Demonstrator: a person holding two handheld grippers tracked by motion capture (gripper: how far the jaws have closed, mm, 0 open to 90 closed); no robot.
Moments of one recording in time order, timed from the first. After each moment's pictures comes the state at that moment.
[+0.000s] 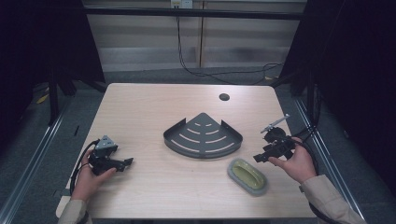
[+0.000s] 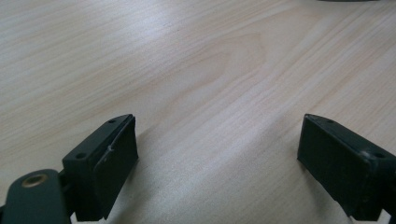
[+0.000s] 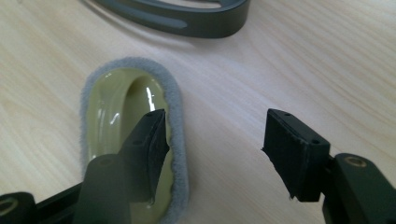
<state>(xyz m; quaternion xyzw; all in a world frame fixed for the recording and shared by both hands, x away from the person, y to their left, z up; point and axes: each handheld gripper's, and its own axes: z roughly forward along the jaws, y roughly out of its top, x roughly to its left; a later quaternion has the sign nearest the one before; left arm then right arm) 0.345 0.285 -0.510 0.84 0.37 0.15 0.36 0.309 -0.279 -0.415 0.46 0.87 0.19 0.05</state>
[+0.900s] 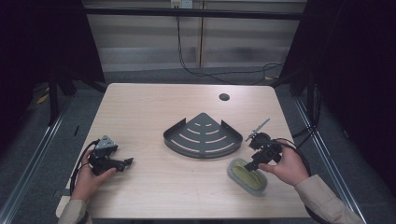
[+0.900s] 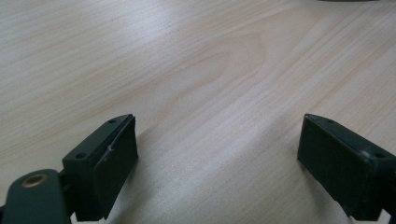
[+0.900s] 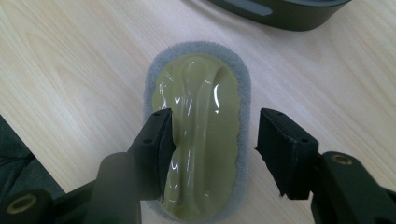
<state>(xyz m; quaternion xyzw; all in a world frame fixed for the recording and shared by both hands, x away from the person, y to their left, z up) 0.345 0.285 -0.510 0.84 0.37 0.15 0.36 0.299 -0.236 -0.412 0.40 0.91 0.14 0.01</state>
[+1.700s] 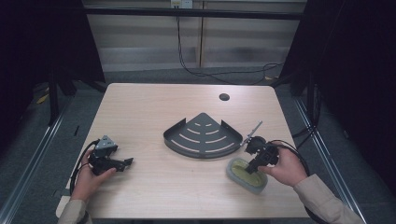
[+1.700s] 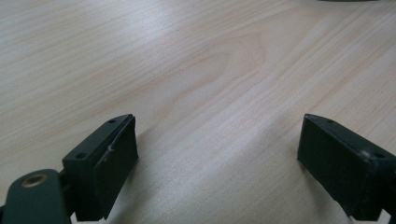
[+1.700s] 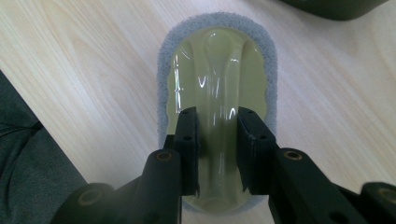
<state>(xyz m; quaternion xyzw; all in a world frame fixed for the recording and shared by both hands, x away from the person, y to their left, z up) 0.345 0.285 -0.510 0.84 0.37 0.15 0.36 0.295 -0.225 -0.412 0.36 0.93 0.11 -0.02</state>
